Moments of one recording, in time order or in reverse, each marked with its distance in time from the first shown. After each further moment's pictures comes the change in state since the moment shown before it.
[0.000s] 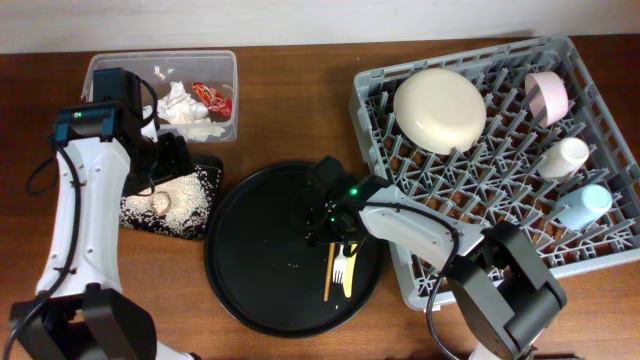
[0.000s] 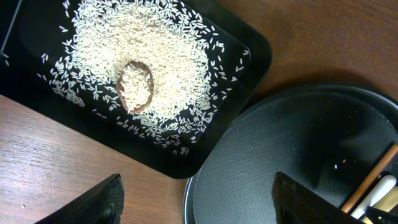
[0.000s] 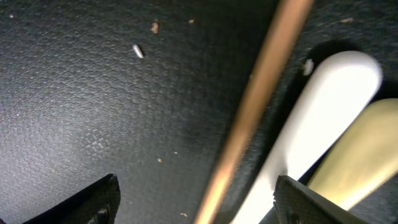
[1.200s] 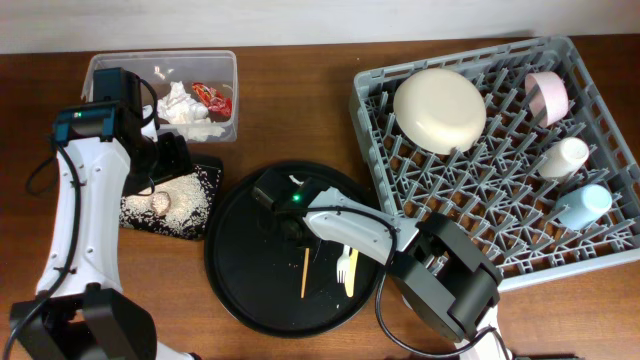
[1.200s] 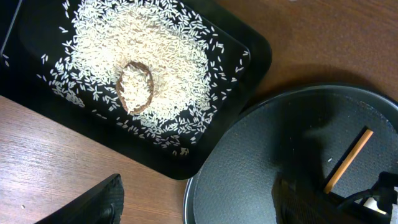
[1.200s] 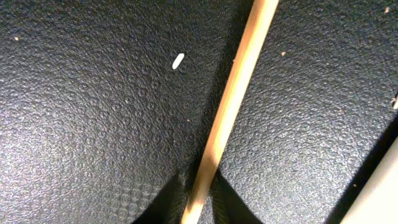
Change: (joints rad) left arm 0.000 0.000 0.000 0.002 0.000 0.000; right arm 0.163 0.229 0.277 -0.164 0.245 0.115
